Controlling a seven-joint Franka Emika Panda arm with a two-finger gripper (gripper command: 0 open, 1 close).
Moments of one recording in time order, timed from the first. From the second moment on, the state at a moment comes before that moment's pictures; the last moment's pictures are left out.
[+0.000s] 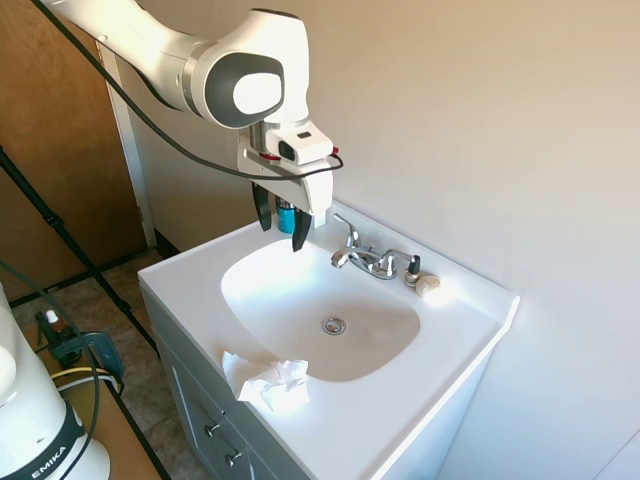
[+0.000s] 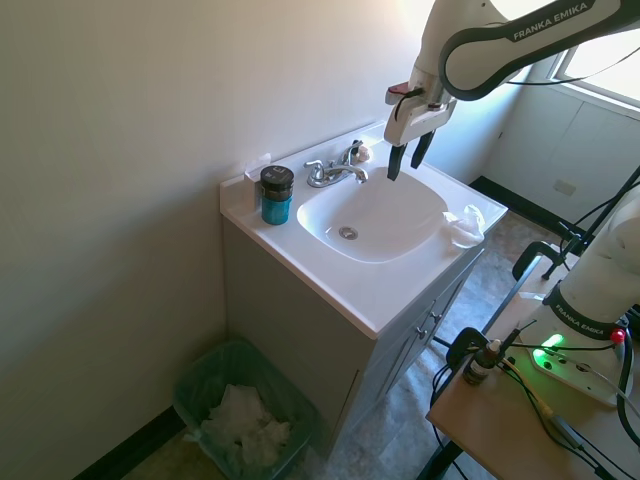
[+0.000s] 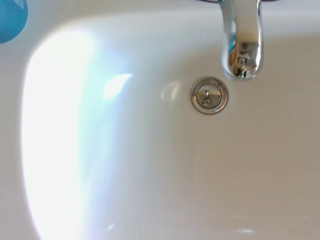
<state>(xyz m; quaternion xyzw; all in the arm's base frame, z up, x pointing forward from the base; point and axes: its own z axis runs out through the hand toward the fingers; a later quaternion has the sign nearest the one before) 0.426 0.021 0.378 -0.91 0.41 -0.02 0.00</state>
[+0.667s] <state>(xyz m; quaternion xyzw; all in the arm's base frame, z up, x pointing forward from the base) 0.425 -0.026 0.378 -0.89 0.45 -0.01 0.01</state>
